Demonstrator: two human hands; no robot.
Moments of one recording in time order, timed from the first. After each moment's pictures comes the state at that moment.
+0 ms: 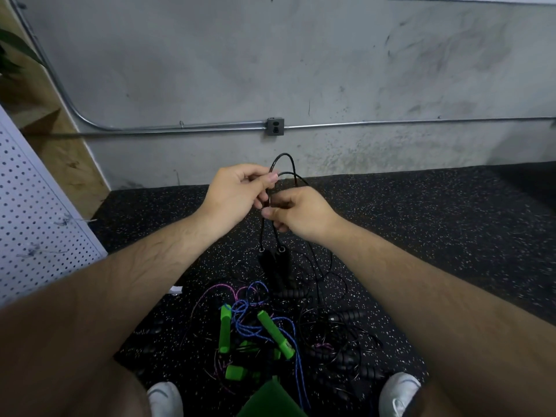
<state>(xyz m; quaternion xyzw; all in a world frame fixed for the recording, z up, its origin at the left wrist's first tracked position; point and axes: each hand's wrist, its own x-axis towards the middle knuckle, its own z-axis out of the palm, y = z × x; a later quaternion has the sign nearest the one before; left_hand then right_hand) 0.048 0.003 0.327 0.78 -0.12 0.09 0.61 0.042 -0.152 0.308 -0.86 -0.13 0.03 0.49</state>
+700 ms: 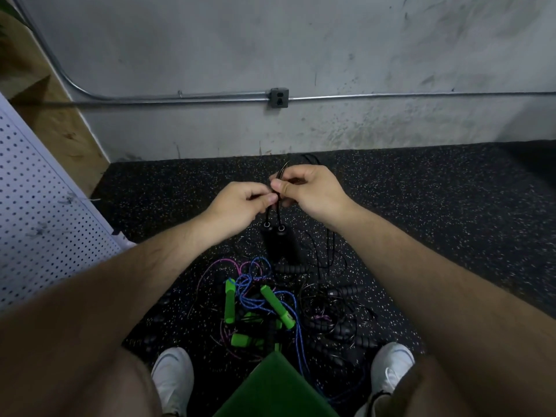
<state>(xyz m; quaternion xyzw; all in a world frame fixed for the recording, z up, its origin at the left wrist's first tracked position) 0.038 0.023 0.300 0.85 -0.14 -0.01 0.51 0.047 -0.150 0.319 -0.79 -0.10 0.02 0.60</state>
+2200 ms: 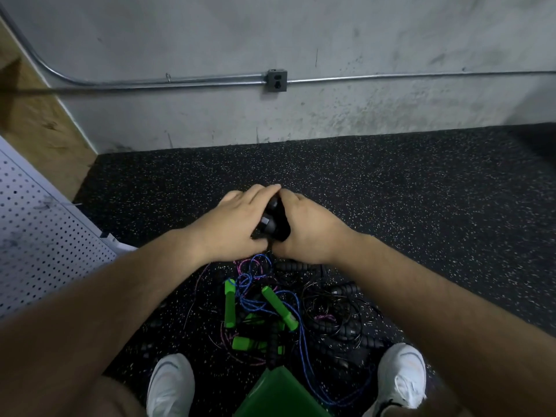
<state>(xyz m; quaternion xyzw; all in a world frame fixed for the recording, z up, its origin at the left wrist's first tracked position) 0.058 0.039 0.288 0.94 -0.30 -0.02 0.13 0.045 -0.141 0.293 -0.96 -0.19 0.07 0.20</state>
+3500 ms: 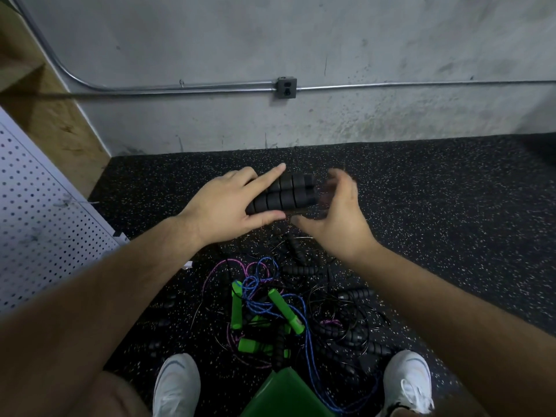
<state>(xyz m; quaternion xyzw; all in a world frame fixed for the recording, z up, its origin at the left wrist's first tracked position) 0.079 0.071 0.288 0.93 -0.33 0.15 0.07 0.040 -0.161 0.276 -0.90 -0.04 -0.06 0.43</state>
